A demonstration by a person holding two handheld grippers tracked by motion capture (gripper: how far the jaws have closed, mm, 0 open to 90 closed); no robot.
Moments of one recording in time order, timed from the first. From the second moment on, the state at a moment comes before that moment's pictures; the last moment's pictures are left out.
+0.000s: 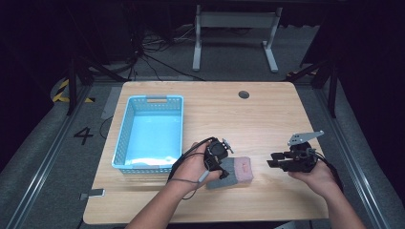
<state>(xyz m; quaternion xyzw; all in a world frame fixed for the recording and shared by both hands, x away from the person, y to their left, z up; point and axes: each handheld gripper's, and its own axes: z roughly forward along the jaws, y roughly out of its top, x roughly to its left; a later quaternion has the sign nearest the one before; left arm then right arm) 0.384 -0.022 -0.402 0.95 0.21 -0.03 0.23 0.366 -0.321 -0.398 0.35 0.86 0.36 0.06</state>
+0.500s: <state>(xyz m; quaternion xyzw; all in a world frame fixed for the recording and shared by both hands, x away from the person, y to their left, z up) 0.387 -0.043 -0.423 0.95 0.24 0.01 0.22 0.364 -0.321 -0.398 0.35 0.86 0.37 0.04</state>
